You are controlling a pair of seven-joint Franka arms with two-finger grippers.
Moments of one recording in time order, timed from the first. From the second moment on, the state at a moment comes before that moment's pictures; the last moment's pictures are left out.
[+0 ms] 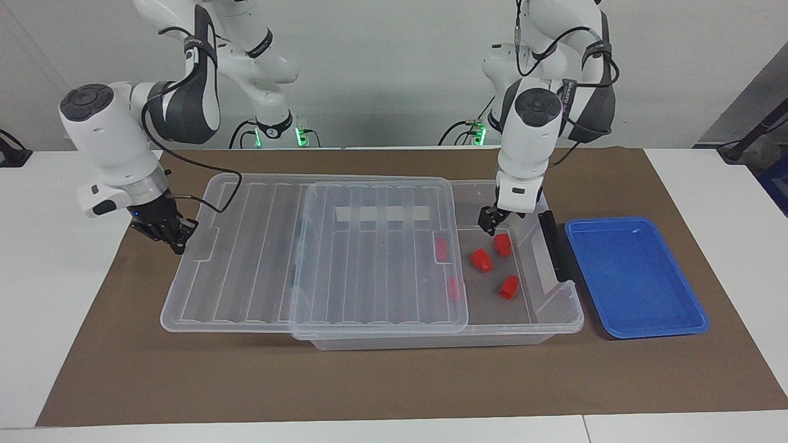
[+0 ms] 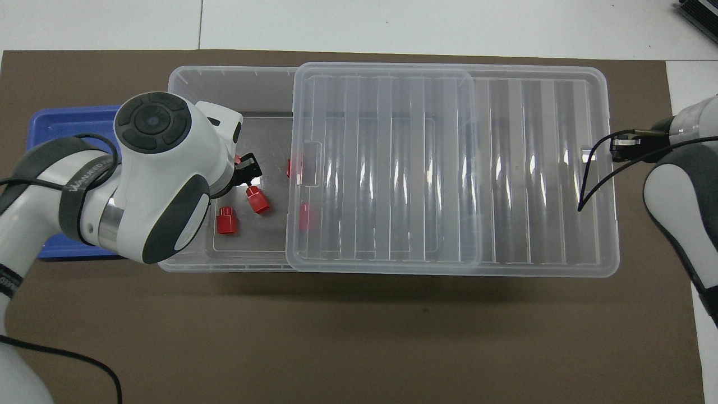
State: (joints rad) left arm -0.28 0.15 -0.12 -1.74 0.12 1.82 -0.82; right arm -0.16 0.15 0.08 -1.79 -0.04 2.05 0.08
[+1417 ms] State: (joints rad) left arm 0.05 0.03 -0.13 -1.73 0.12 1.84 0.27; right arm 0.12 0.14 0.10 -1.79 0.00 2.01 0.17
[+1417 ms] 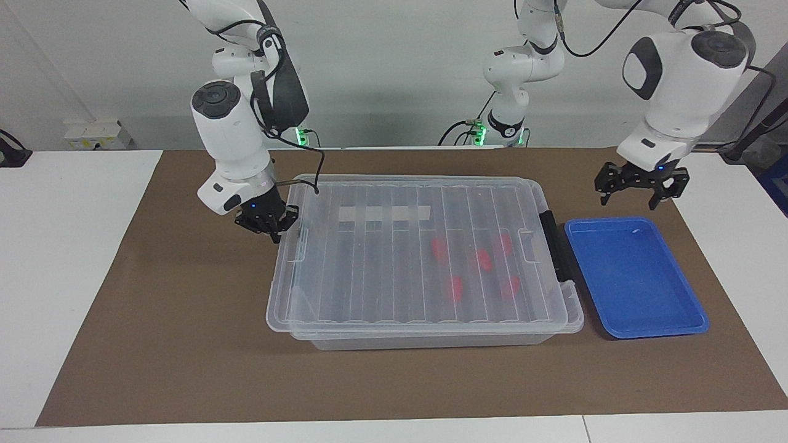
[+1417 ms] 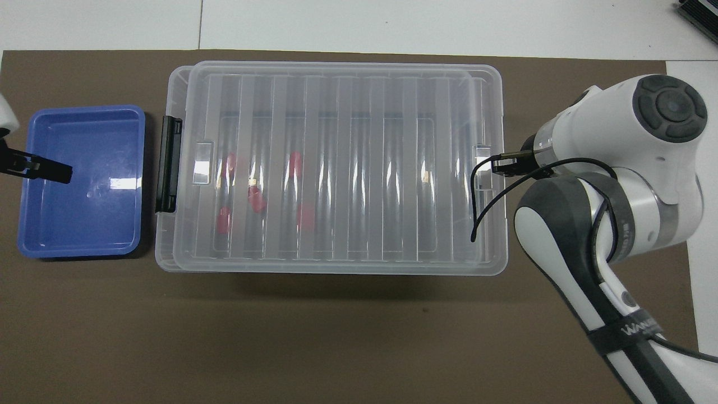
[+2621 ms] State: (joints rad) left arm 0.04 0.02 -0.11 -1.54 0.01 1.60 0.30; right arm 0.14 0.14 0.10 -1.79 0.00 2.01 0.17
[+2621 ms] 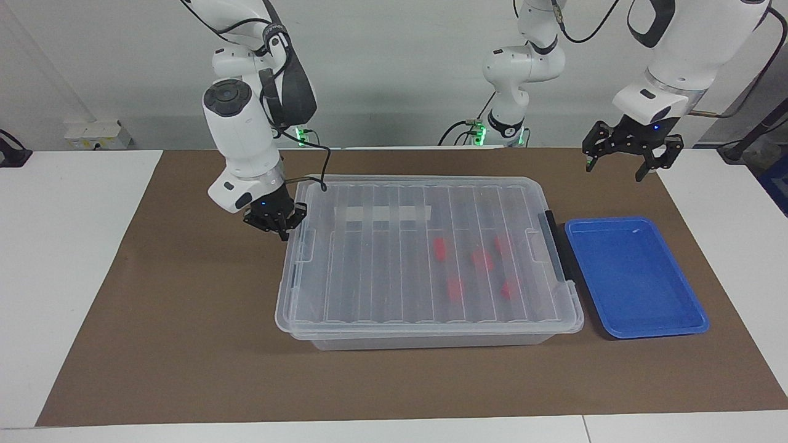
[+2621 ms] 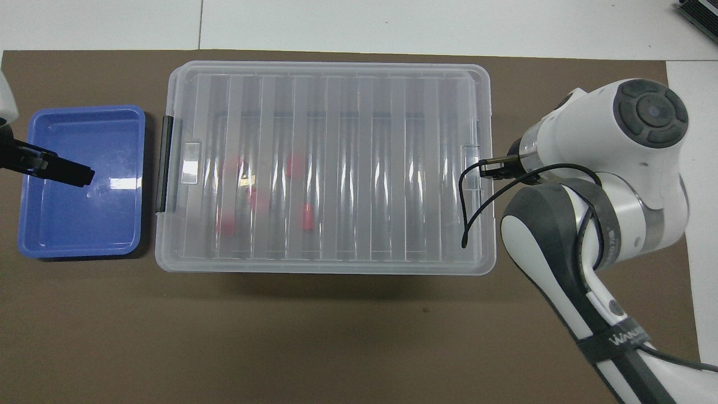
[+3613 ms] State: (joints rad) left arm 0.05 0.02 -0.11 -1.54 0.01 1.60 0.30; right arm -0.05 -0.01 0.09 -1.69 0.00 1.75 0.18
